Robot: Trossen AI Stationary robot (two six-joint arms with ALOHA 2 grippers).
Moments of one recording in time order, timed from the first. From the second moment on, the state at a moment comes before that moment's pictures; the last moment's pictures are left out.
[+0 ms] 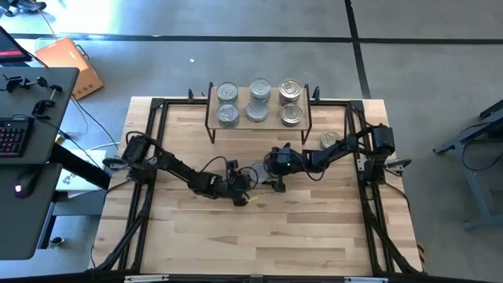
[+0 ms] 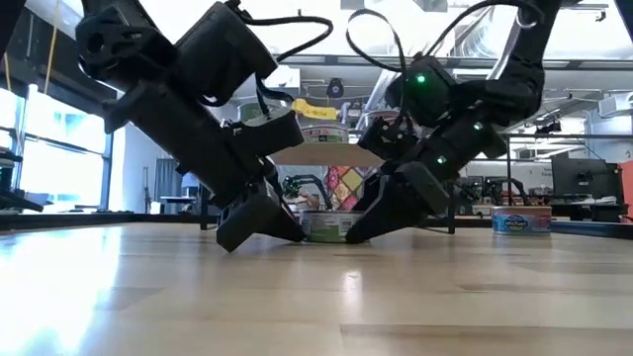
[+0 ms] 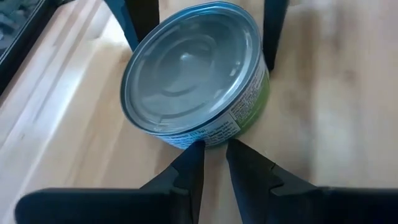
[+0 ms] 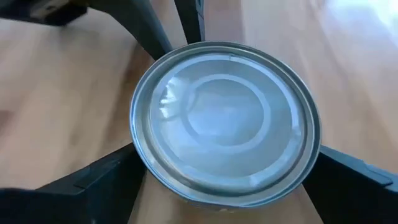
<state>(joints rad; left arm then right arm) -0.24 1.97 0.84 0.34 -0.64 0.00 -0.04 1.89 0.69 0.56 -0.10 -0.11</state>
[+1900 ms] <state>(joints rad) -0.49 1.85 0.84 -0.08 -0.89 -0.38 -0.33 1.69 1.43 -0.43 0.26 -0.13</state>
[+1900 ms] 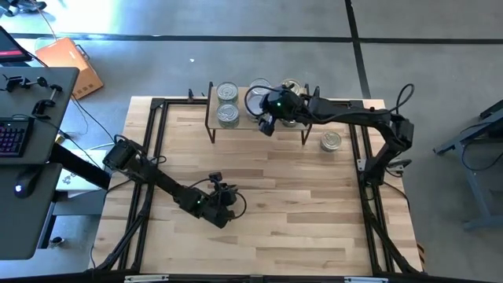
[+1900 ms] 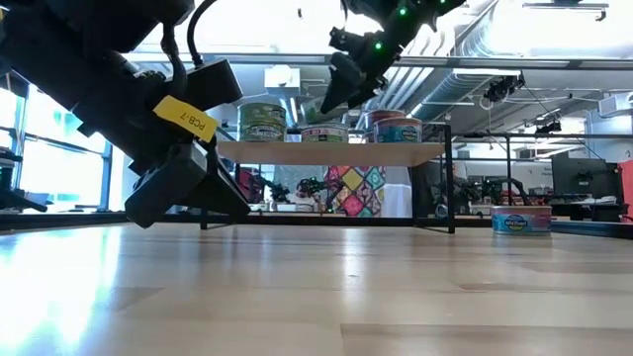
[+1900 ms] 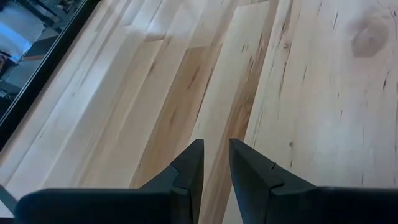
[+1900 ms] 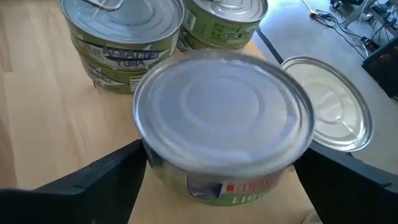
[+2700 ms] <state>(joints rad) -0.49 1.85 0.84 -0.05 -0.89 -0.37 -0.36 1.68 1.55 -0.66 0.19 -0.09</state>
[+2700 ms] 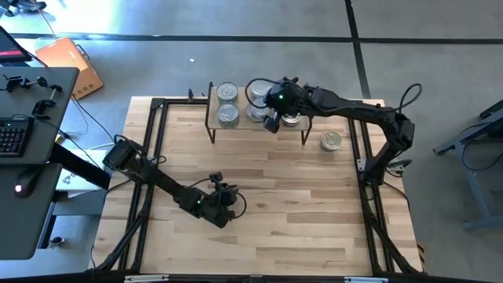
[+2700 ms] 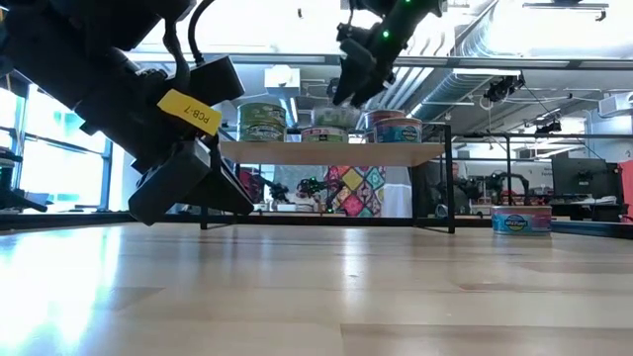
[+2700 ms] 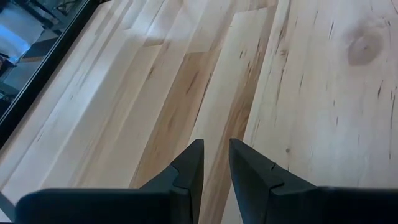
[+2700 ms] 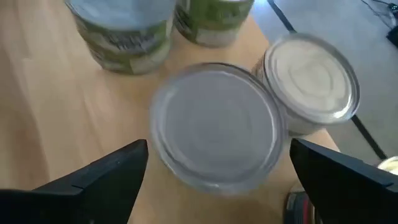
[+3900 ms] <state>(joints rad) -0.49 1.85 0.84 -0.05 -0.89 -0.36 -0.21 1.69 1.64 -0.95 0.23 -0.38</state>
